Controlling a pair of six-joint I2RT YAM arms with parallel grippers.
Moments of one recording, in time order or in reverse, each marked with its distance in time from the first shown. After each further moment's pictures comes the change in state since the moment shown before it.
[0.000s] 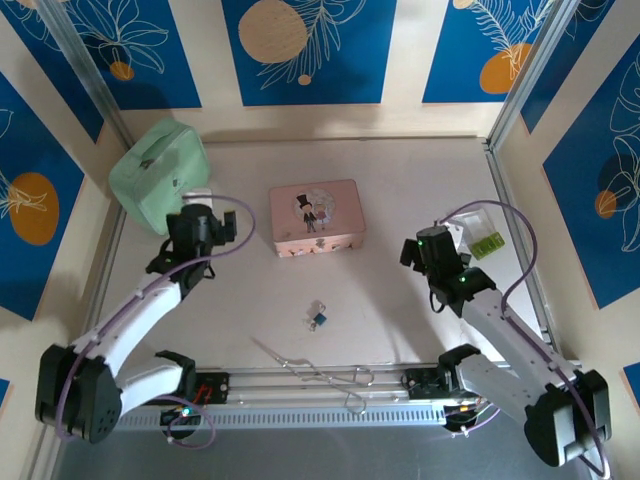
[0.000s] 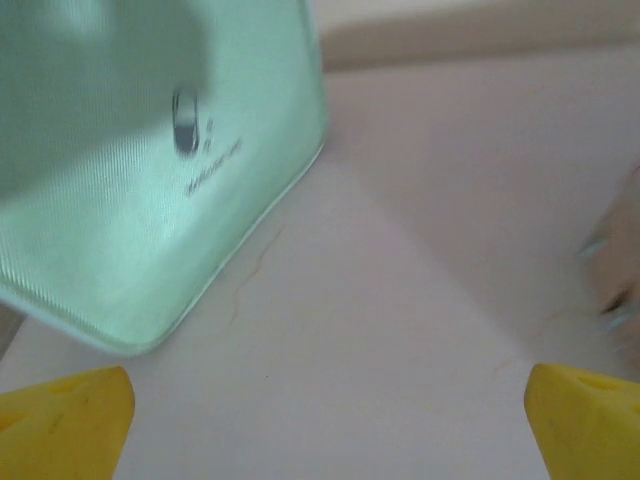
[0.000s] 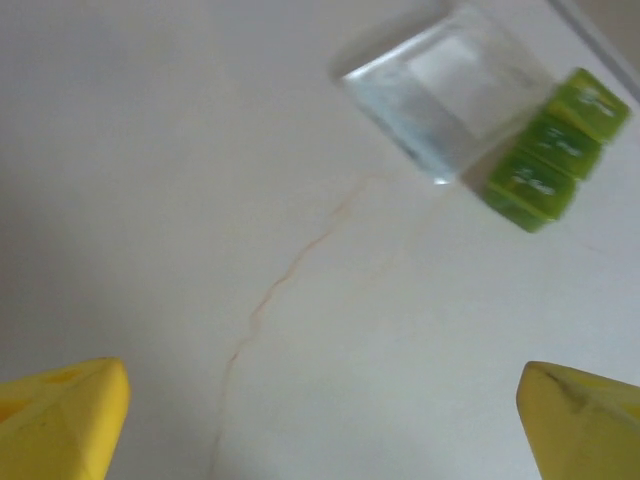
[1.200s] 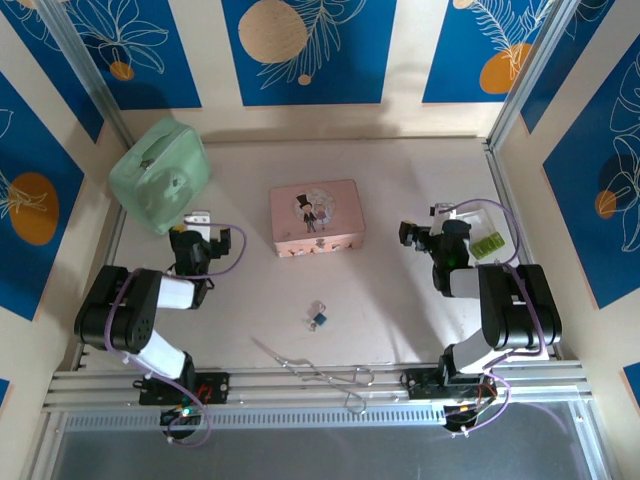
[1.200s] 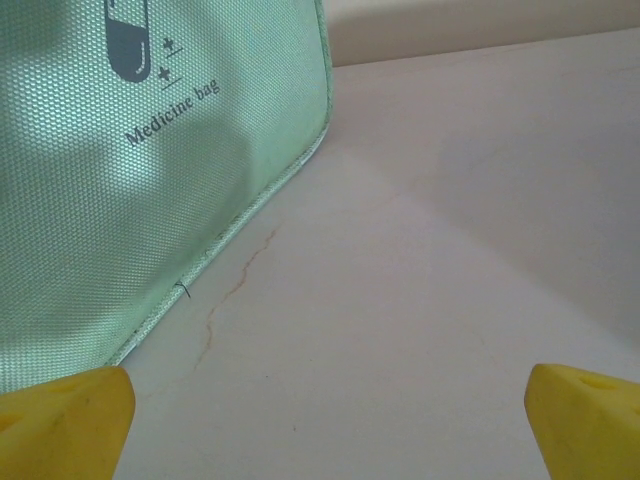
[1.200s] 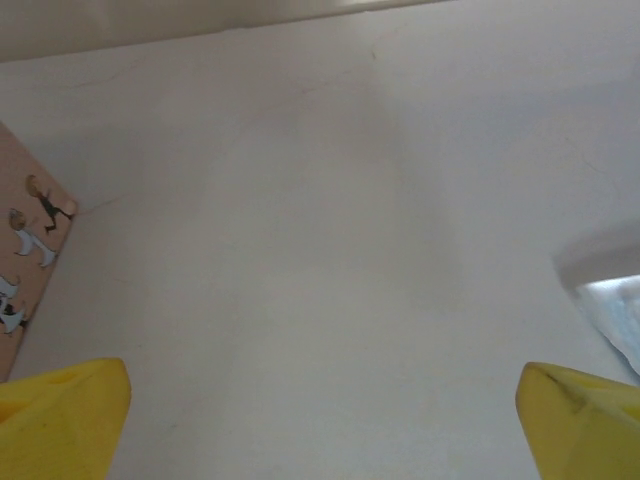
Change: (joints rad) left arm 0.191 0.371 -0.257 0.872 0.264 0.128; right arm -0.260 0.541 -0.163 1.128 -0.563 -0.430
